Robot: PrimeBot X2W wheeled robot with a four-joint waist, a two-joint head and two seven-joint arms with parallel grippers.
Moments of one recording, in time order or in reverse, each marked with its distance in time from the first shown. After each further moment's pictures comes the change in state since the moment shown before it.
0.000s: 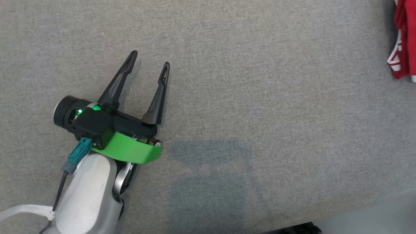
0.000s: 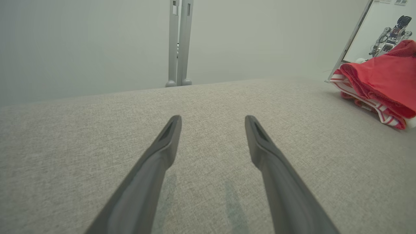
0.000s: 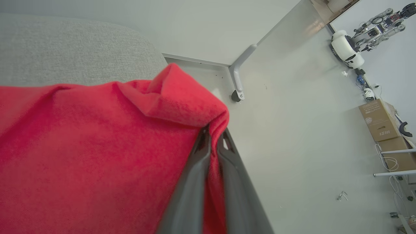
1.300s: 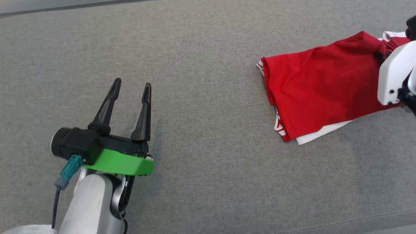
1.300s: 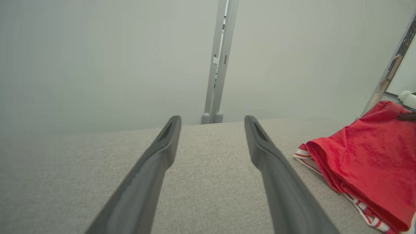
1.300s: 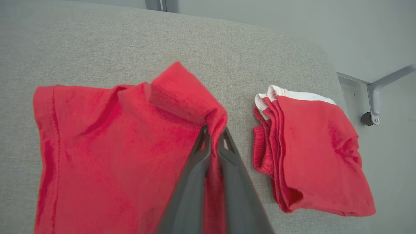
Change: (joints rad) left arm 0.143 -0.074 0.131 0.042 -0.027 0.000 0.000; right arm 0.250 0.218 0.327 -0.303 0.281 0.000 0.256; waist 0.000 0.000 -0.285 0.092
